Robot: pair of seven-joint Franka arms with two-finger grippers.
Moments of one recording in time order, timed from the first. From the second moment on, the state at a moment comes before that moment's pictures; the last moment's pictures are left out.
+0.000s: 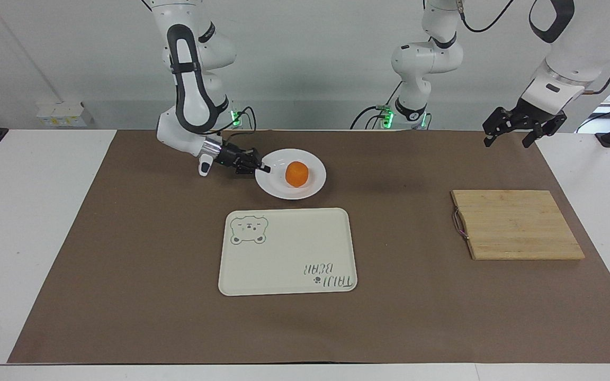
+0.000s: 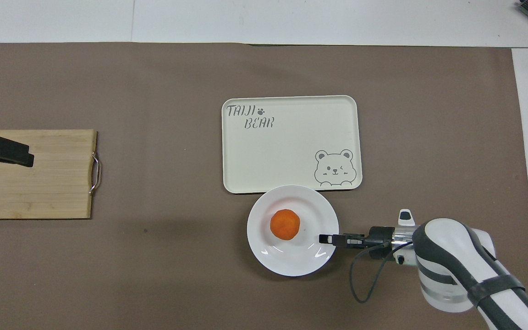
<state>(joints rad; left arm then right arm) 0.05 -0.02 -0.07 -1.59 -0.02 1.53 0.05 0.31 -0.07 -0.15 -2.63 1.40 2.16 -0.82</state>
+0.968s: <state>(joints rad) 0.05 -0.02 -0.07 -1.59 -0.02 1.53 0.05 0.32 0.31 -0.15 -2.04 1.33 2.17 -0.46</state>
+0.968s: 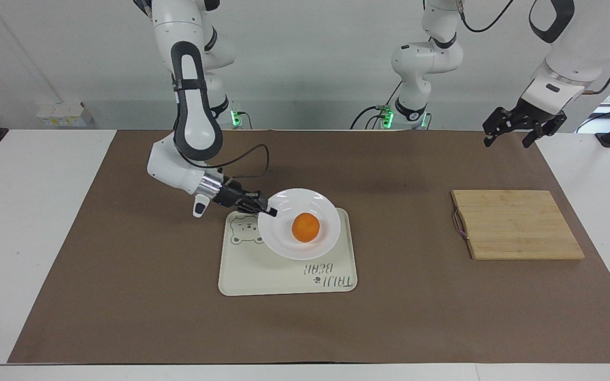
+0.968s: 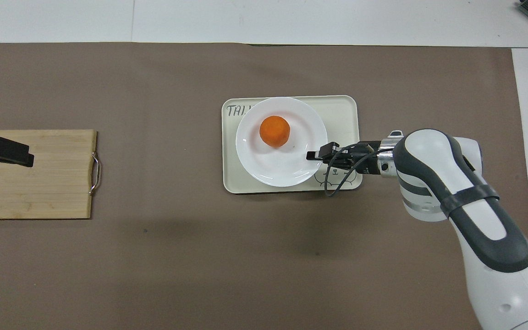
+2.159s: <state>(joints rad) 0.05 -0.02 -0.07 -1.59 -0.02 1.53 0.05 0.29 0.40 -0.15 -2.02 1.30 2.20 -0.47</state>
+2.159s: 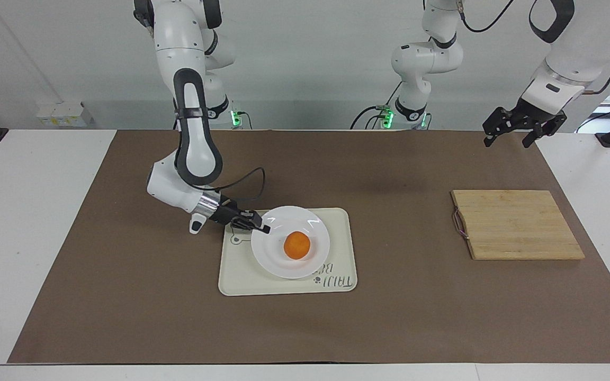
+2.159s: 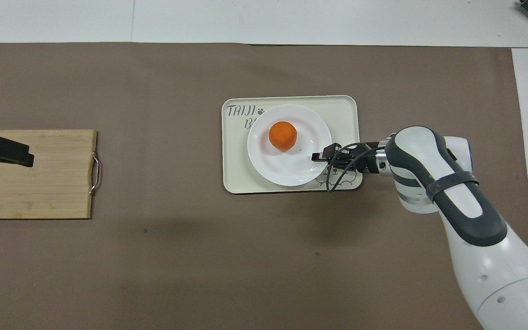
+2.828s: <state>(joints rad) 0.05 -0.02 -0.07 -1.59 -0.02 1.53 0.05 0.29 0.37 -0.17 -1.99 1.21 2.22 -0.46</state>
